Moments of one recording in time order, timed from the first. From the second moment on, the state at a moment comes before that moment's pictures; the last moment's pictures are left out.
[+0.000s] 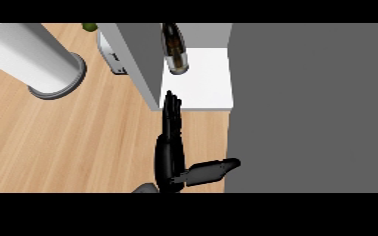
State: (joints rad) left arm -0.28 0.05 -0.82 -1.38 0.68 0.92 -0.72; right arm -0.07 -0.15 0.00 -2.39 -0.30 0.11 0.56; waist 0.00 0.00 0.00
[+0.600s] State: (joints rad) left arm -0.02 0.21 -0.95 -1.79 0.54 0.99 -0.66; right arm -0.05 -0.17 0.00 -2.39 -0.30 0.17 0.57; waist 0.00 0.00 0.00
